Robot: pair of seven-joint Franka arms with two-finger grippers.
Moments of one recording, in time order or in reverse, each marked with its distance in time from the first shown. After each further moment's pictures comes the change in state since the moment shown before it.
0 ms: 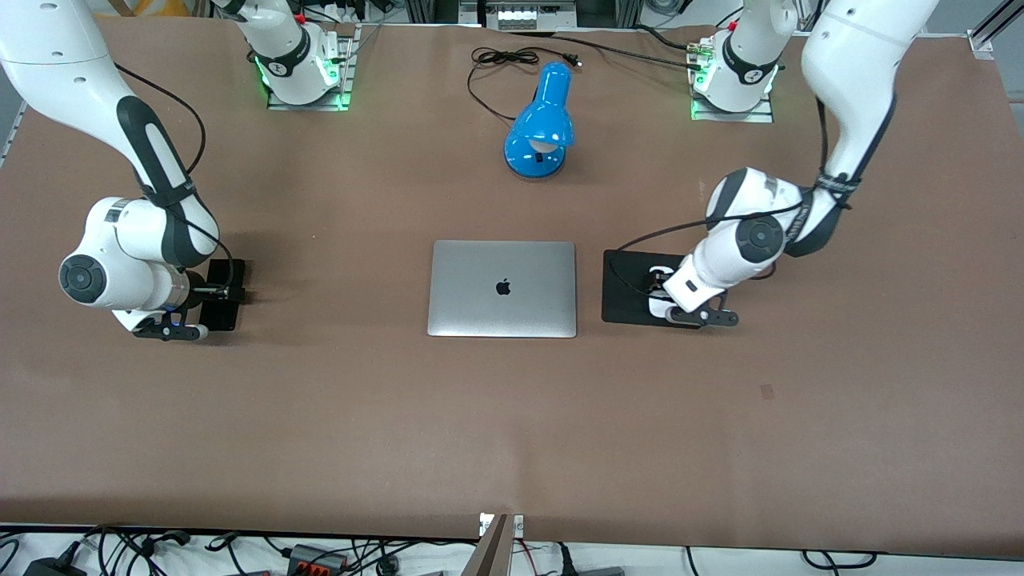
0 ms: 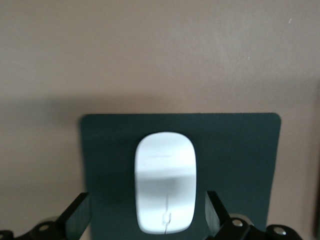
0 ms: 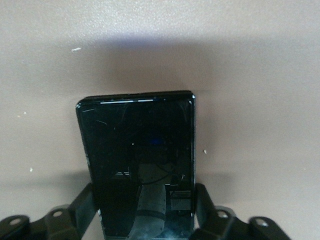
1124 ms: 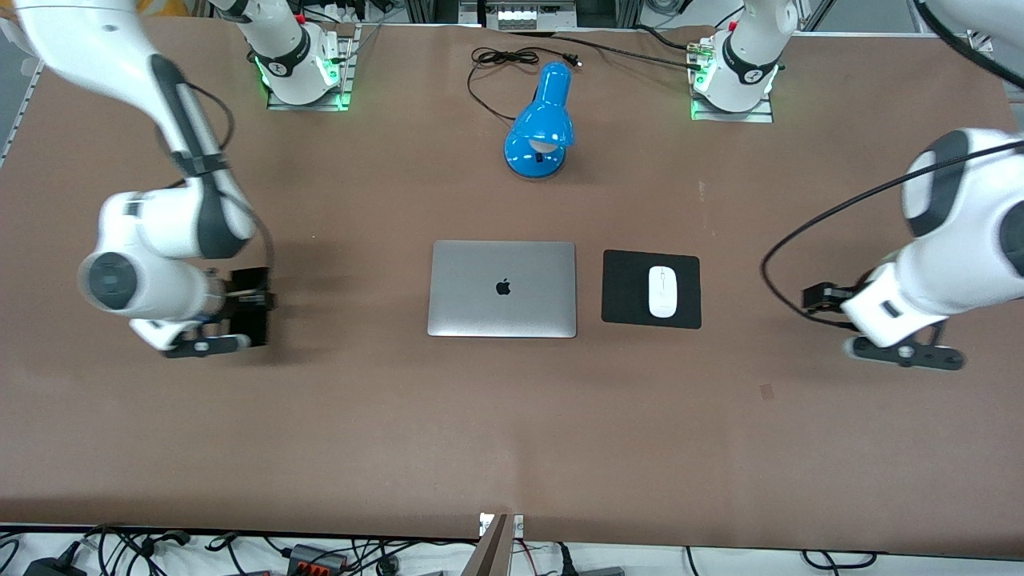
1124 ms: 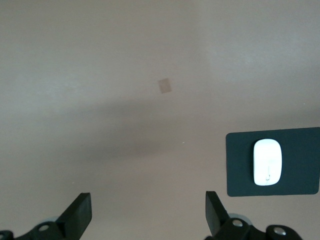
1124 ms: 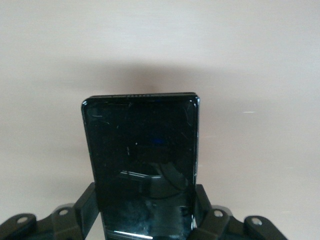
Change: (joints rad) left arm 0.180 -0.037 0.011 0.599 0.153 -0.631 0.298; right arm 0.271 -0.077 0.029 0.163 0.002 -0.192 0.132
